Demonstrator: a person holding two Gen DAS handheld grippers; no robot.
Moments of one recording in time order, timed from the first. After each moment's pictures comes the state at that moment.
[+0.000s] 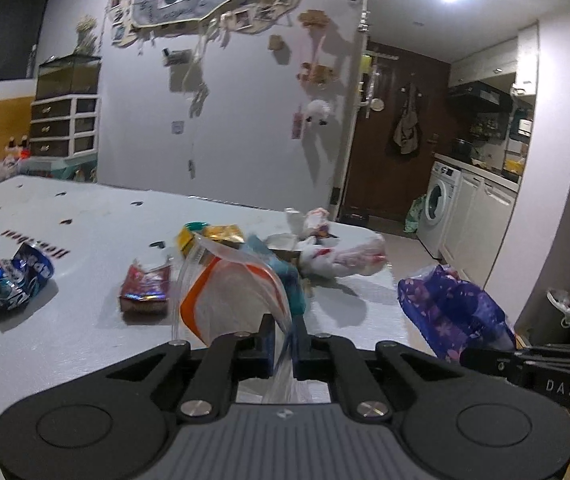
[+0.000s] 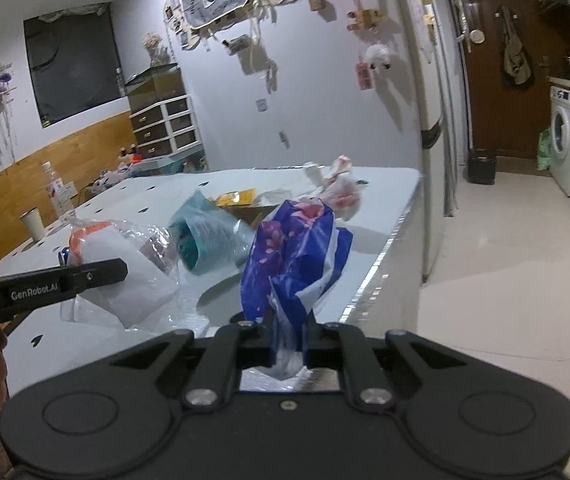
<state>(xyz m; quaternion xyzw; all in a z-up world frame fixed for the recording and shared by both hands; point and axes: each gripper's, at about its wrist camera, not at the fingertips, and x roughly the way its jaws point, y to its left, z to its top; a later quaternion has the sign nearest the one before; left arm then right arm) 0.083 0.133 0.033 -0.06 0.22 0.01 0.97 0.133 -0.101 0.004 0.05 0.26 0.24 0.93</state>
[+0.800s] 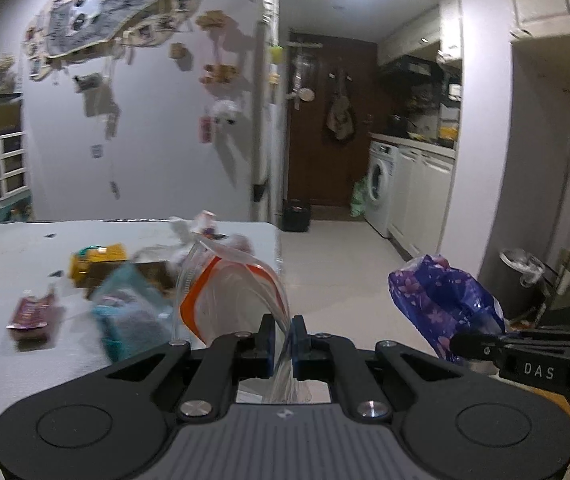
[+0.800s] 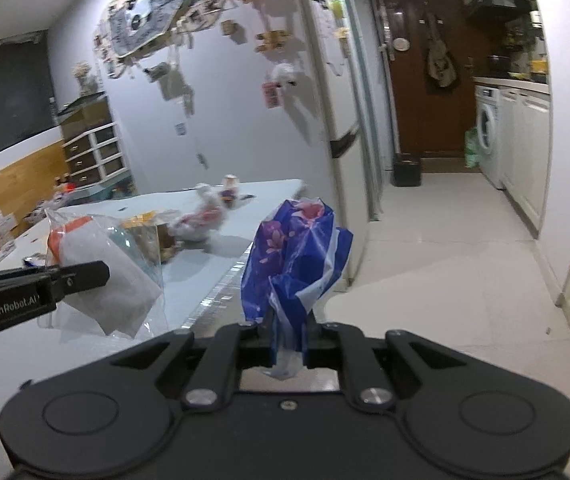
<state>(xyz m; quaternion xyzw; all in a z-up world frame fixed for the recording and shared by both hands) 0.100 0.009 0.031 0.00 0.22 -0.08 0.97 0.118 -0.204 -0.002 0.07 0.25 0.13 0.96</state>
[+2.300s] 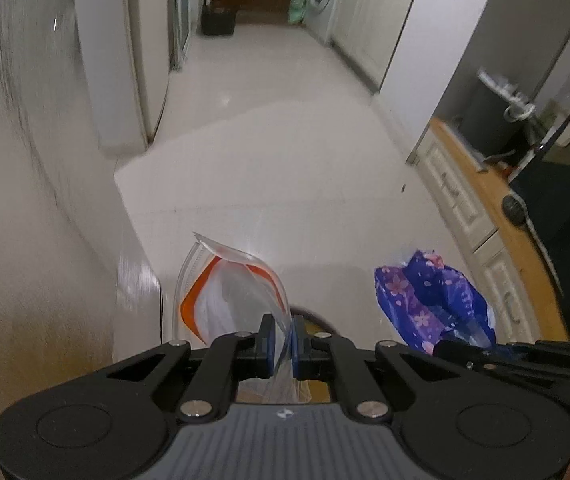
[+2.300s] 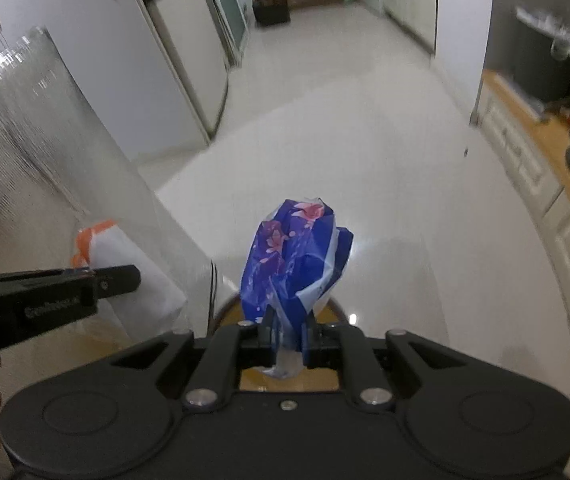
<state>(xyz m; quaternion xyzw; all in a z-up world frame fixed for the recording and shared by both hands) 0.309 -0.159 -0.221 0.02 0.50 -0.16 0.85 0.250 -0.338 -0.227 0.13 0.49 -0.02 0.86</state>
